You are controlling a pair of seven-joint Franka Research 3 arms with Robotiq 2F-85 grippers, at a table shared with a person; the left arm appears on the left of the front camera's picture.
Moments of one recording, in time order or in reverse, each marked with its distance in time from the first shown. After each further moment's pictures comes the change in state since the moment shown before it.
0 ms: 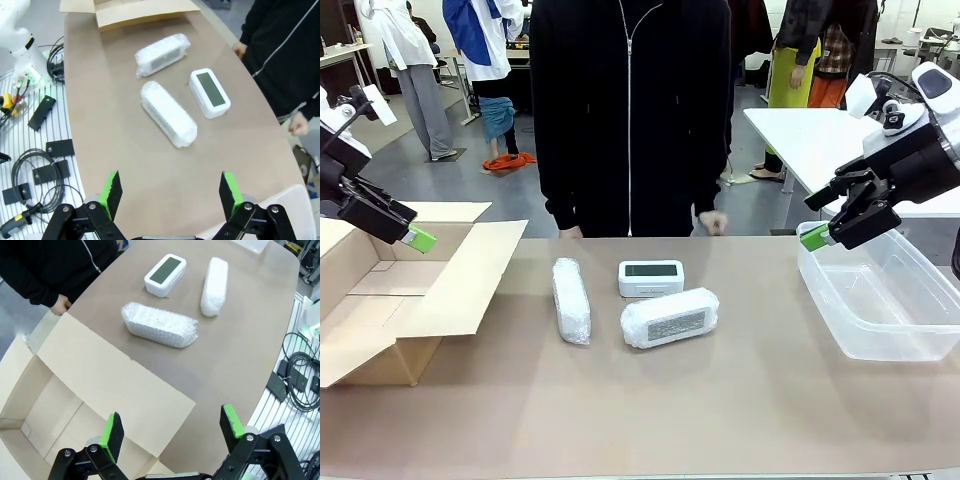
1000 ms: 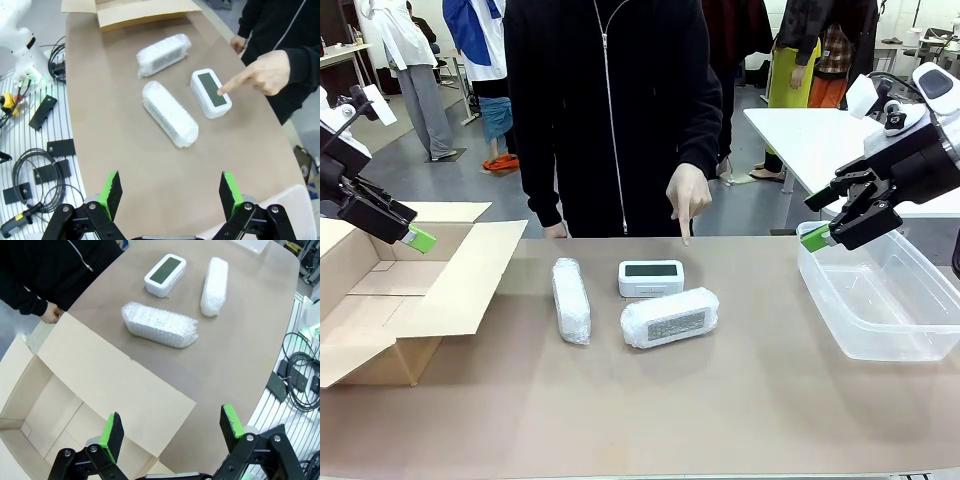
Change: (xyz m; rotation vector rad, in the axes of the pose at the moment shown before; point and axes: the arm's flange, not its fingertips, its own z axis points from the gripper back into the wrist) left arm 0.000 0.000 0.000 0.000 0.000 0.000; right arm 0.000 0.001 0.001 0.005 -0.001 0.001
